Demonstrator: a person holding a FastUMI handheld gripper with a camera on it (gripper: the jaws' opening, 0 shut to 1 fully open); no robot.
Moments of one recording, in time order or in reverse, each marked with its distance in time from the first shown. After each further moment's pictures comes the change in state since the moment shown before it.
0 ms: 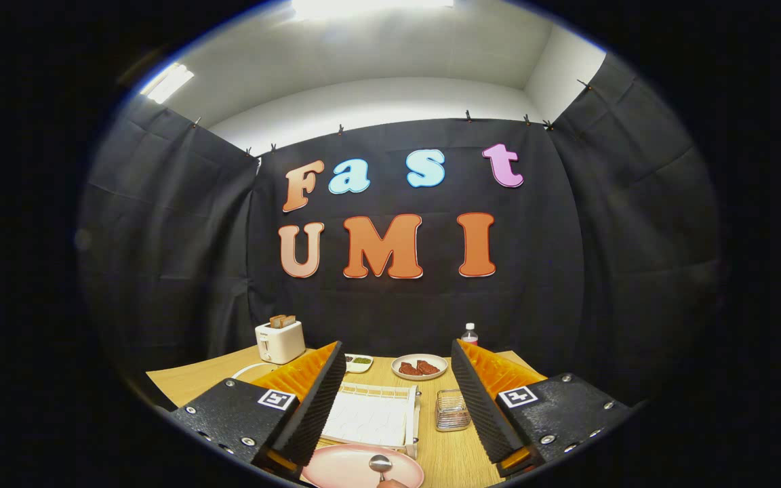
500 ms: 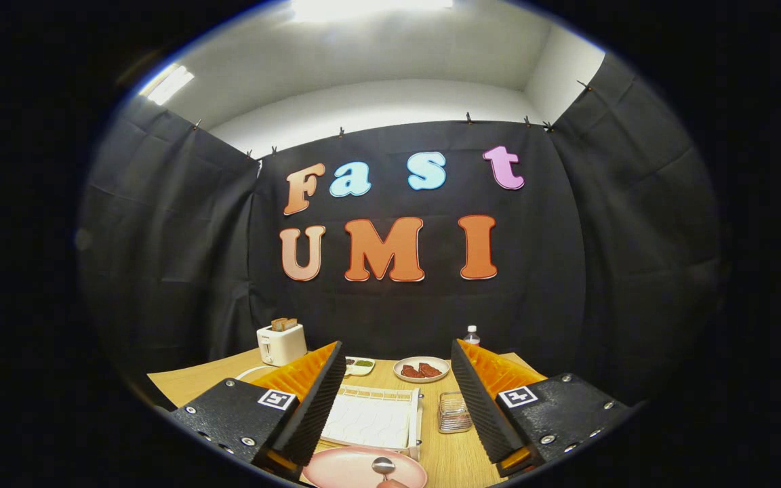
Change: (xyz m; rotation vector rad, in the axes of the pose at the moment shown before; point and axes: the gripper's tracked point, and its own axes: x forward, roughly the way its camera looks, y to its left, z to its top) arm 0.003 0.005 0.003 0.006 -0.013 0.010
